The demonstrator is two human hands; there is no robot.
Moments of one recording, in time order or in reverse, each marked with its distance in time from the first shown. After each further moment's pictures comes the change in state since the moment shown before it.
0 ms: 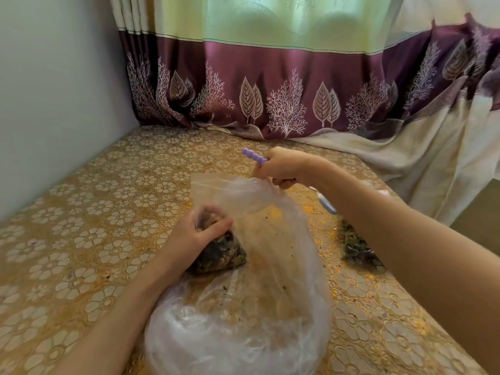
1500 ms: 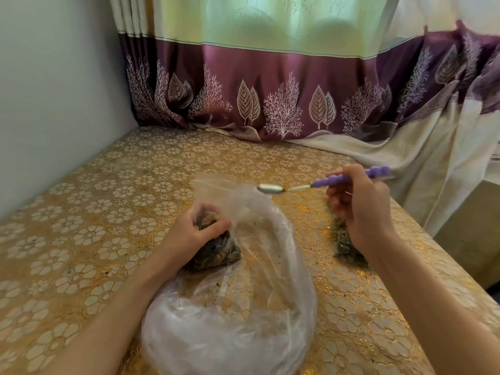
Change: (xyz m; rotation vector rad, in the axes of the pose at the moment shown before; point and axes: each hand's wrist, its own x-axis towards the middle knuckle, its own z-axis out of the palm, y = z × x) left_hand 0.002 -0.002 0.001 0.061 0.017 -0.015; right_hand -0.102 0.068 0.014 1.070 0.705 -0.194
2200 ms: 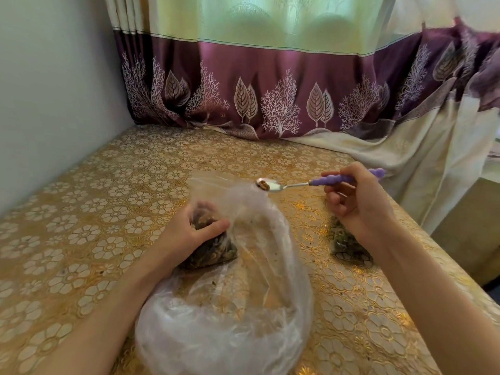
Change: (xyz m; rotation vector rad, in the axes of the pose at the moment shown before) left_hand 0.000 0.001 0.000 0.042 -0.012 -0.019; right_hand 0.010 -0.002 -0.007 0.152 -0.070 0.276
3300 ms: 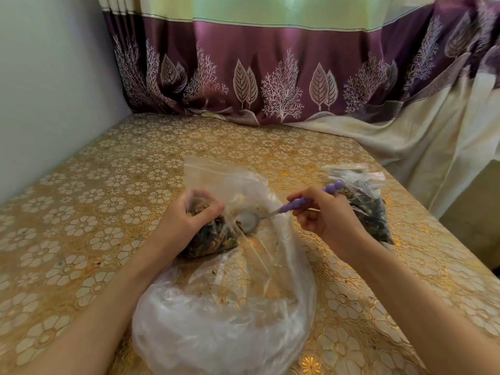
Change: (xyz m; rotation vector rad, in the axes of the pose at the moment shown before) left_hand 0.000 0.000 0.003 0.042 0.107 0.062; right_hand -0.003 0.055 0.004 -0.215 -0.119 0.102
